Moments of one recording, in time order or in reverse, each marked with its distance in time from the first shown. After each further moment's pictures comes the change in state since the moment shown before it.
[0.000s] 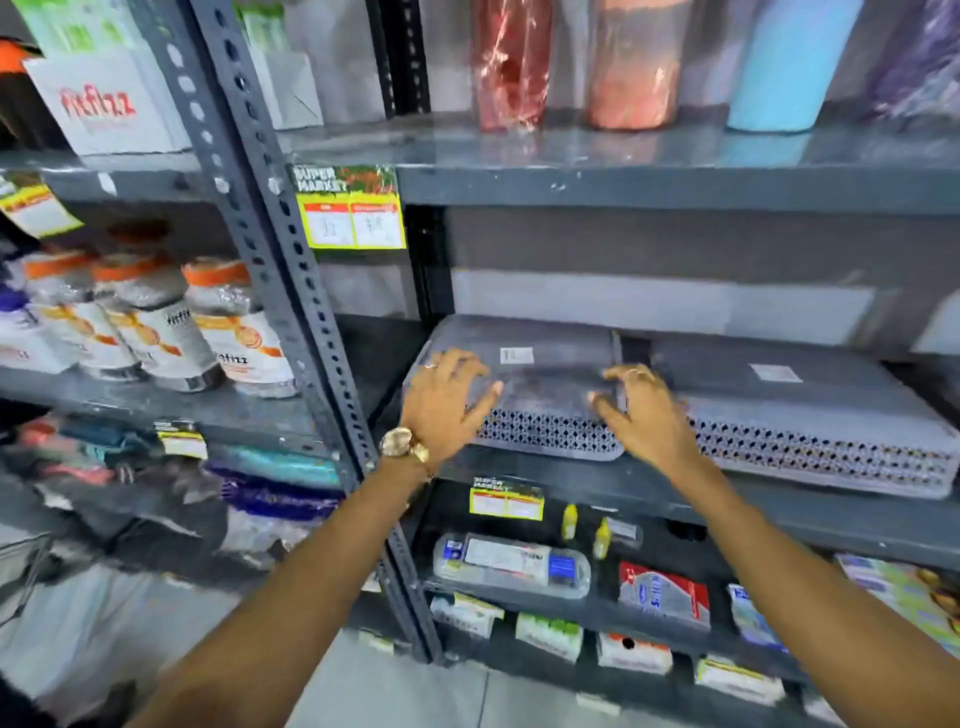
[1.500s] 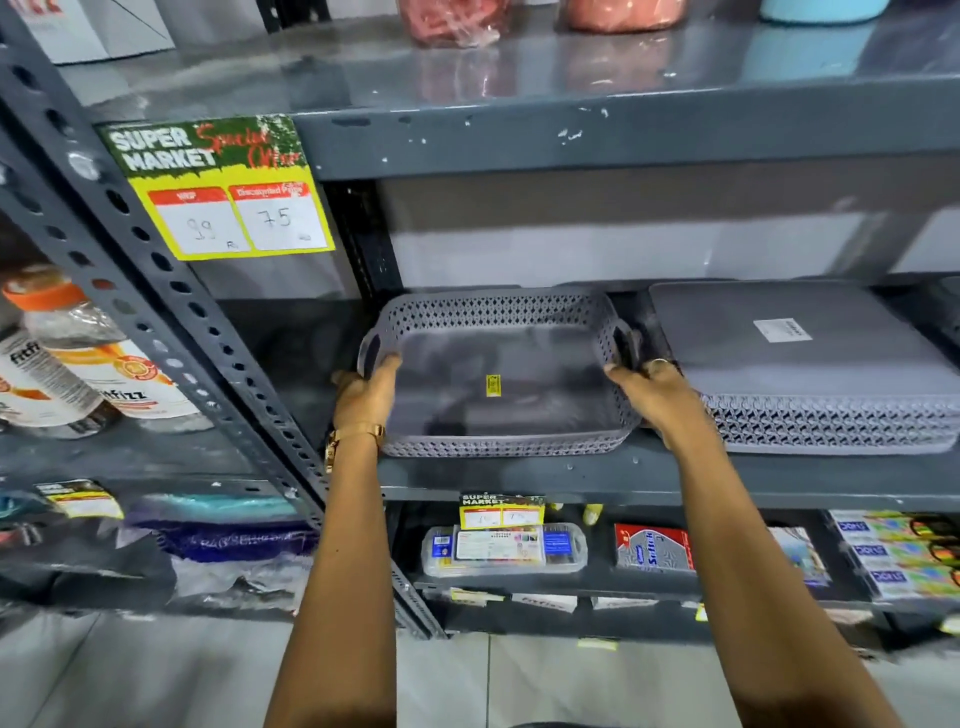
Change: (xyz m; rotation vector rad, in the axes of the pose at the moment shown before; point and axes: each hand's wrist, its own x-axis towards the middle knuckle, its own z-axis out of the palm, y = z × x) left_hand 0.046 -0.073 0.033 -0.673 -0.216 -1.185; right_hand 0.032 0.013 0.013 0.447 -0.010 0.715
